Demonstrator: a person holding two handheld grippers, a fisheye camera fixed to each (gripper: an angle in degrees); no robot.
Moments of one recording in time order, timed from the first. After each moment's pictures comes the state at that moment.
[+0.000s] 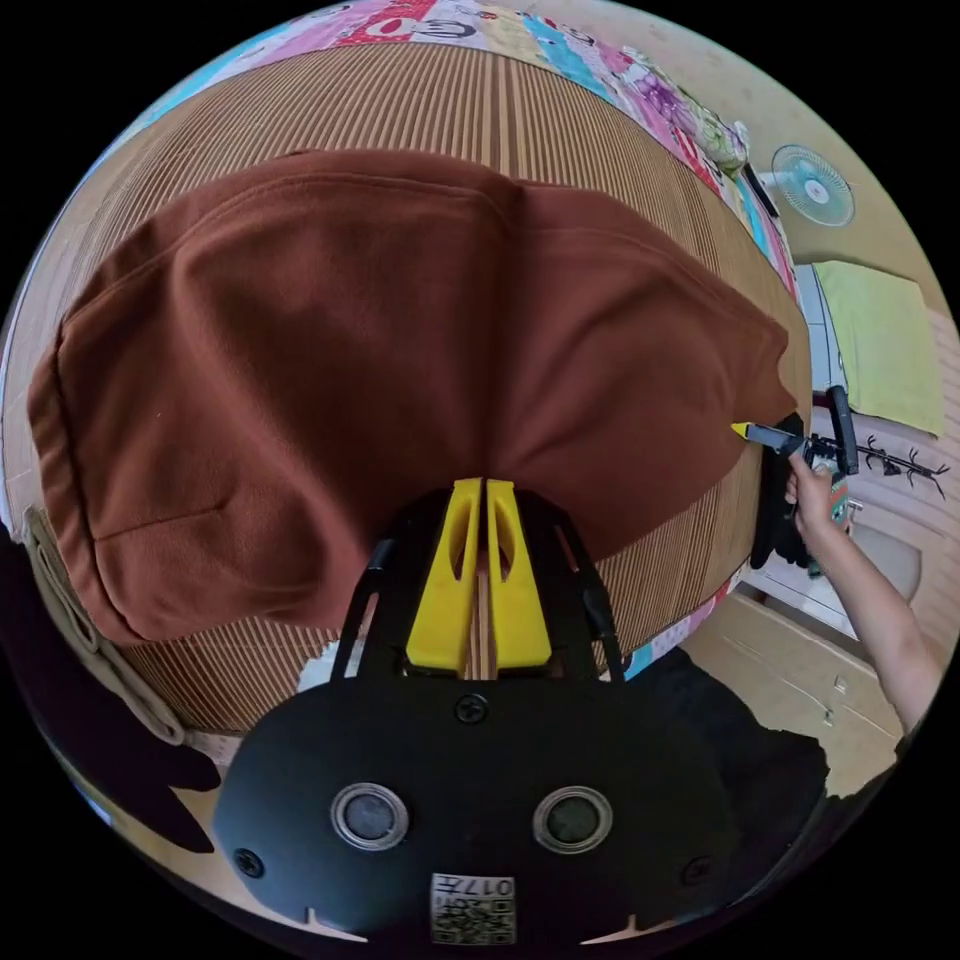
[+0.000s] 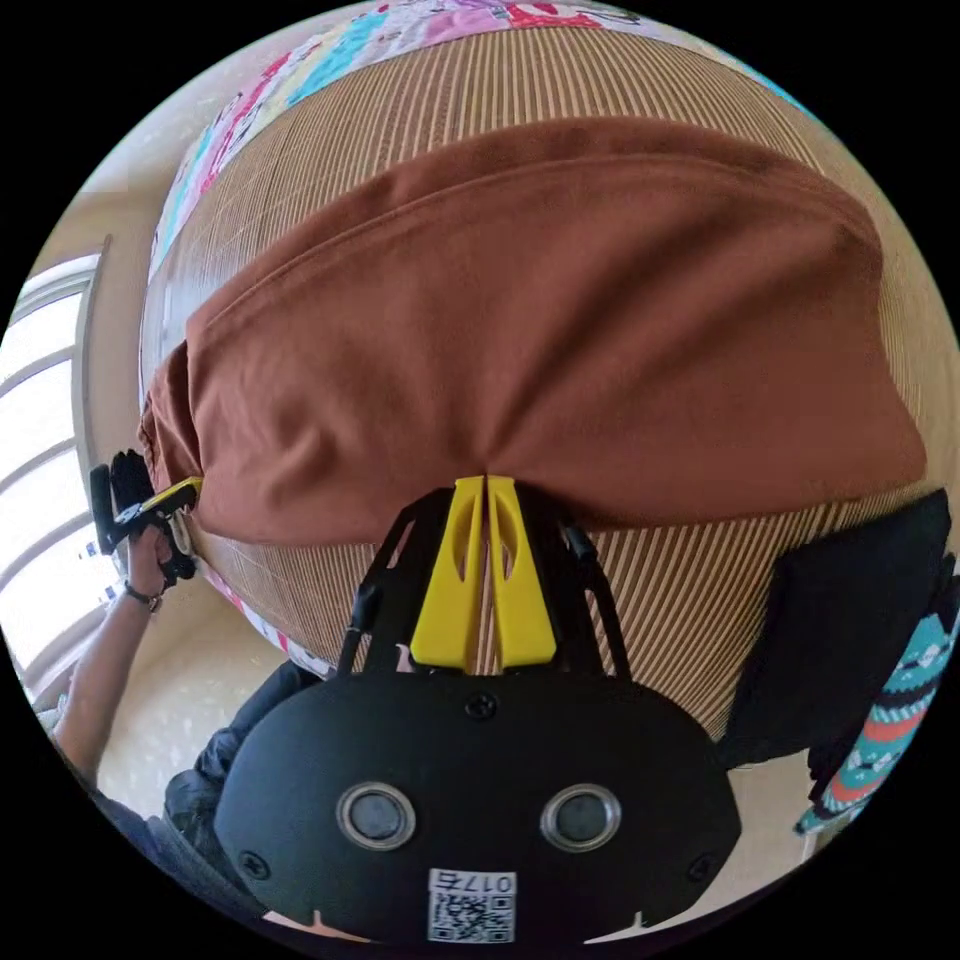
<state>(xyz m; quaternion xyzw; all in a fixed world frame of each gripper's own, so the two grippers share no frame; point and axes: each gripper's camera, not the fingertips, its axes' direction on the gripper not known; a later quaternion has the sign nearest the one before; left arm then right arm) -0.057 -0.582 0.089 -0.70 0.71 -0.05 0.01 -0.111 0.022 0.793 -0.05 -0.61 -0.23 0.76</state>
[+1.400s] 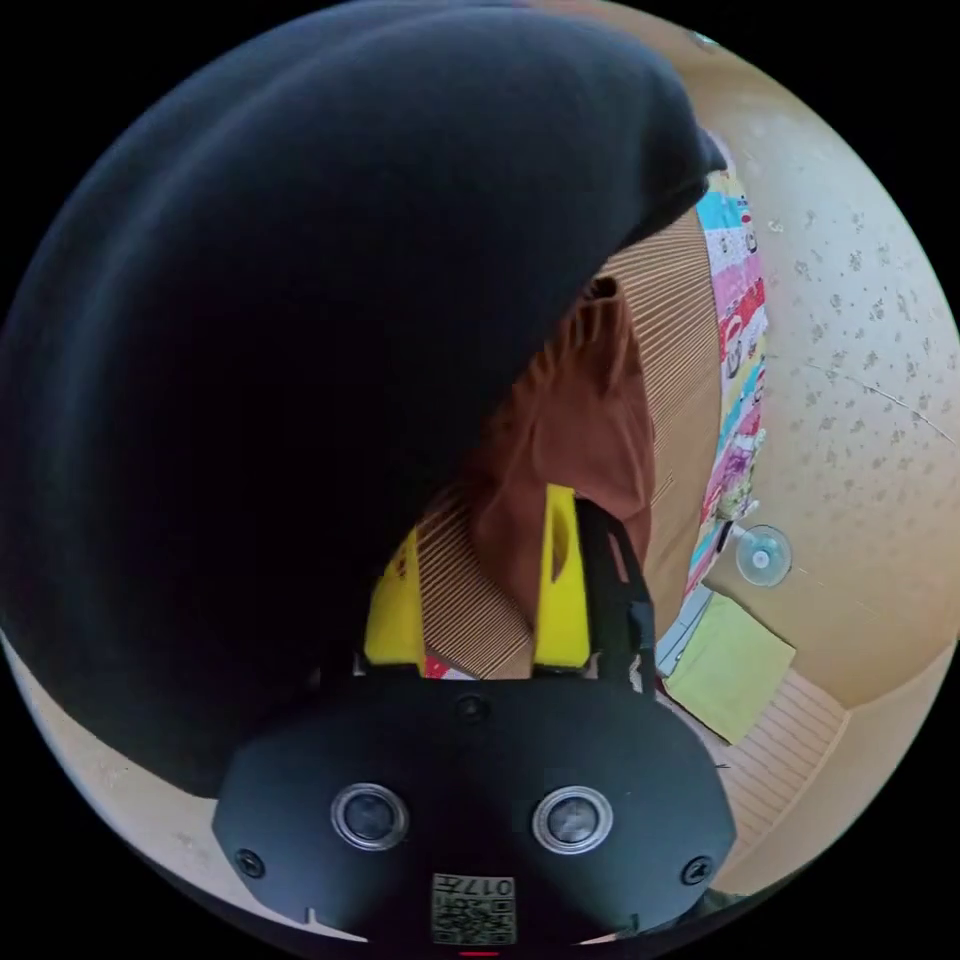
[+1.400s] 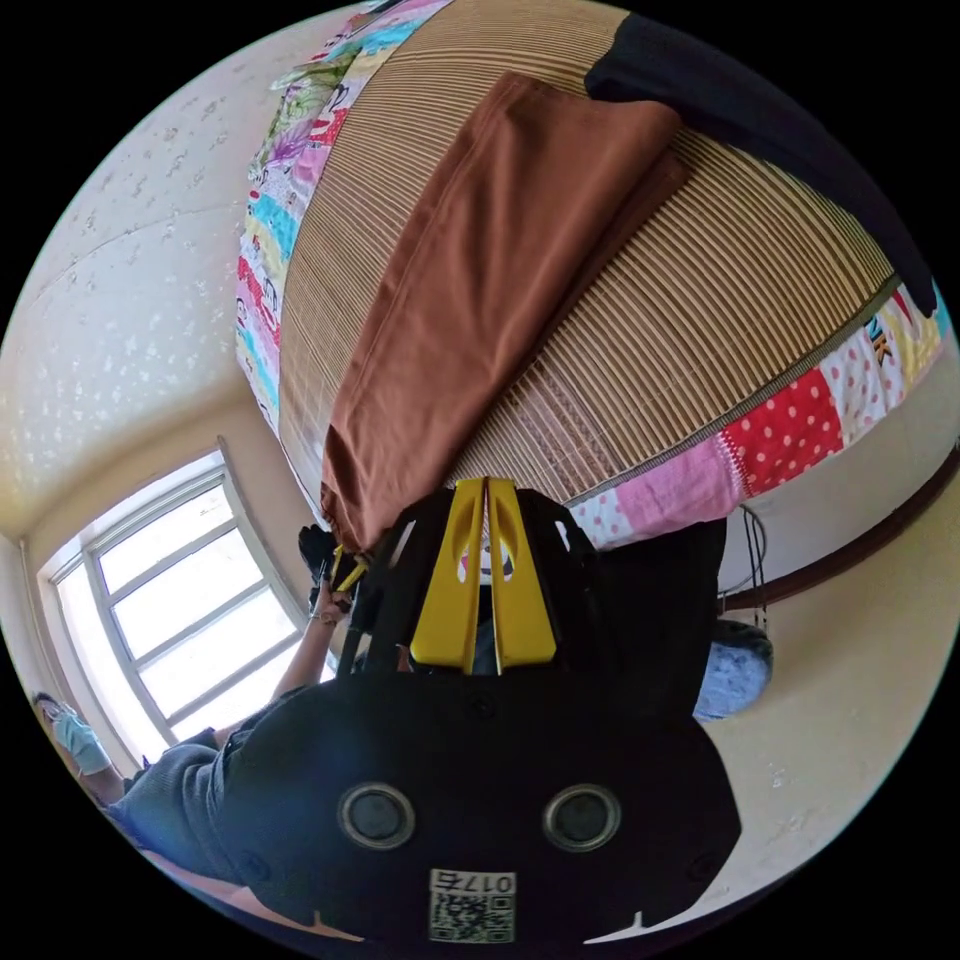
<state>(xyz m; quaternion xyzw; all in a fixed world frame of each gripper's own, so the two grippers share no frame) -0.230 -0.283 0.142 -0.89 0.34 -0.28 -0.06 -0.037 0.229 0.861 -0.19 -0.79 0.04 0.58</state>
